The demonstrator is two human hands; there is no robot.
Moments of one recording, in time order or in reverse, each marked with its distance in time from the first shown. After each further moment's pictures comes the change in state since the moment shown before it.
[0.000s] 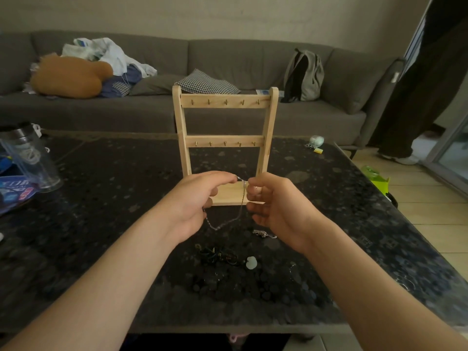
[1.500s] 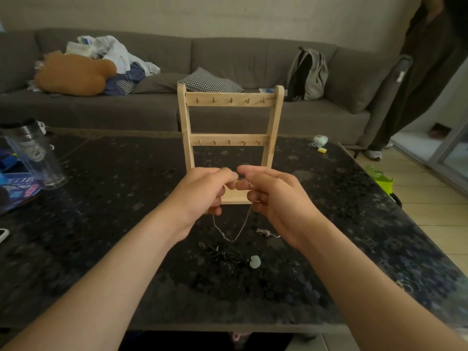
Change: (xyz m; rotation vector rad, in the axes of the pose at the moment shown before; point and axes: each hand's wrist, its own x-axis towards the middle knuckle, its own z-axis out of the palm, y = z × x) left_hand 0.001 -0.003 -0.010 0.230 -0.020 0.205; right_hand 0.007 0.003 0.007 0.027 -0.001 -0.218
